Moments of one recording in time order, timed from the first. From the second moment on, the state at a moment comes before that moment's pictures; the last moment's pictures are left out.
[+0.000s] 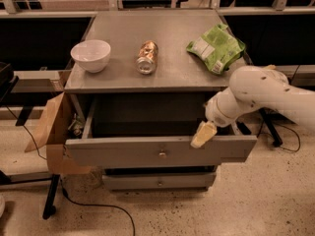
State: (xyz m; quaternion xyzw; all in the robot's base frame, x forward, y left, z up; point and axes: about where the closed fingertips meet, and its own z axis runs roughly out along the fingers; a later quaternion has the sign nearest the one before) arm 0.604 -0.154 0.693 -0.56 0.79 0.04 0.24
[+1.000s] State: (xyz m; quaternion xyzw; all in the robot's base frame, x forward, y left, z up) arm 0.624 -0.161 0.710 -0.56 0.79 0.02 0.25
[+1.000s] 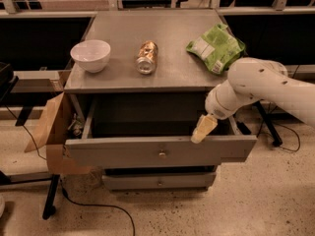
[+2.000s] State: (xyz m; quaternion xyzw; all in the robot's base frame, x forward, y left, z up) arm 0.591 -0.166 0.745 -0.57 0.78 0.05 0.24
